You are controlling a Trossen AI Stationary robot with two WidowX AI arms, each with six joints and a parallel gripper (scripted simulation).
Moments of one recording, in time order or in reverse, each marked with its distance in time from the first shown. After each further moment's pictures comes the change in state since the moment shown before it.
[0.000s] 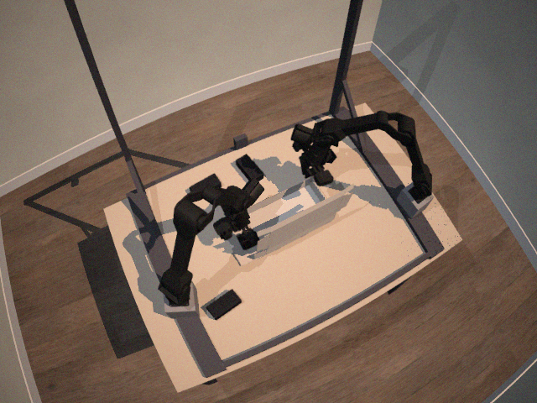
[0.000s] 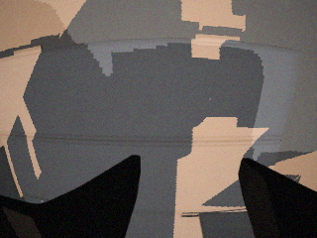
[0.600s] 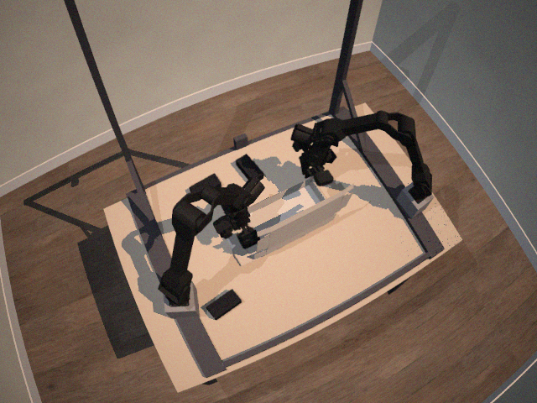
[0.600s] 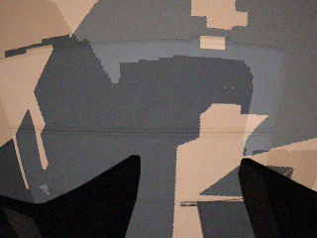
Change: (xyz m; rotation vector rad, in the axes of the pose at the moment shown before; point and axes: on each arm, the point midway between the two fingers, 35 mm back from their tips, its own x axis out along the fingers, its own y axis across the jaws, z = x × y) left arm 0.000 0.000 0.000 0.000 0.000 0.000; right arm -0.010 0.000 0.000 -0.002 -0.009 0.002
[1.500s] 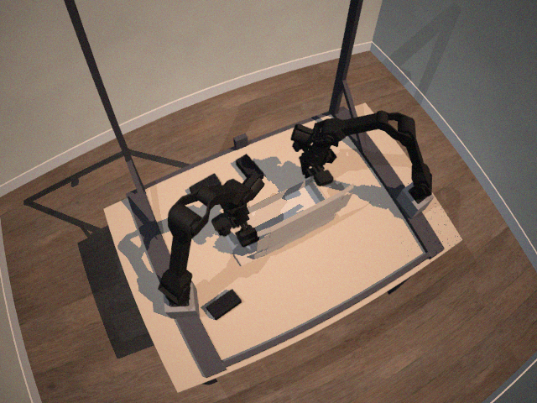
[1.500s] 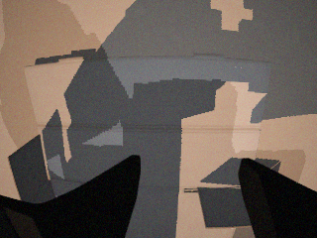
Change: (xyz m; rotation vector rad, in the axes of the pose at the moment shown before) left arm 0.000 0.000 0.000 0.000 0.000 0.000; right arm -0.025 0.003 0.006 -0.003 -0.029 0.016
